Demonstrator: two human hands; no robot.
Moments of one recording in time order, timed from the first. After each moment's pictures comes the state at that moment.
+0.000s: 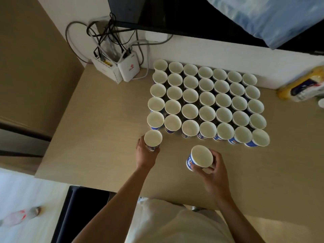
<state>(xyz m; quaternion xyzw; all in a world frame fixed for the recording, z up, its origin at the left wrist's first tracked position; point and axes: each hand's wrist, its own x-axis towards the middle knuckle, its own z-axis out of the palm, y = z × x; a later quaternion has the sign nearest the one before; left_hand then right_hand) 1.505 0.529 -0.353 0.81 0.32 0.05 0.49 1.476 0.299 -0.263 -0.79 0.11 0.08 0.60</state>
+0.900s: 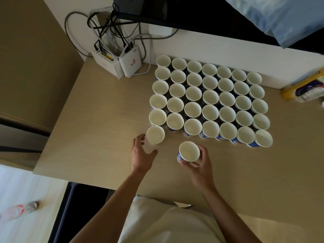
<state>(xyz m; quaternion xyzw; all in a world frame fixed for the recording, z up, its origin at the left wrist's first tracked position) 1.484 0.545 -0.341 0.82 0.29 0.02 0.49 1.488 0.335 -0.299 -0.77 0.12 0.11 0.62</state>
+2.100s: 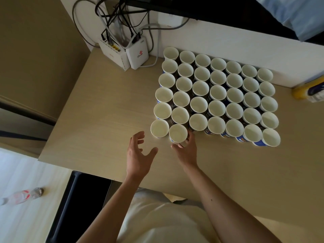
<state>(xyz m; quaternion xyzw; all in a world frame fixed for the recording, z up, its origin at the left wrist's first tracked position) 1.447 0.548 -0.295 0.80 0.29 0.05 0.52 1.523 0.393 -0.344 -0.73 0.17 0.14 0.64</state>
